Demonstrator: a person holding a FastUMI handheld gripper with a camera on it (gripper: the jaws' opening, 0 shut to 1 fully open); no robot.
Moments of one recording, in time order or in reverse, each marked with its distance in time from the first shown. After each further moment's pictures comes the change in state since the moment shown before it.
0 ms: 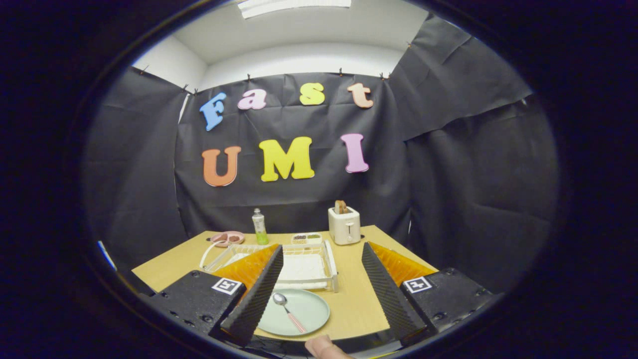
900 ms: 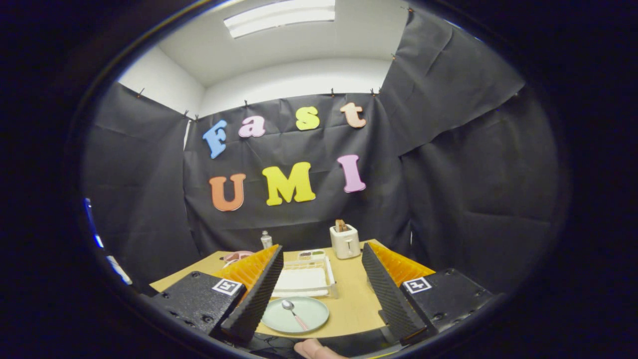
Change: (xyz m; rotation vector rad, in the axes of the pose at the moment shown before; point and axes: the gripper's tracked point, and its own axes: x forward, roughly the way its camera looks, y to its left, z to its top) arm -0.058 -0.024 0.031 0.067 -0.082 0.042
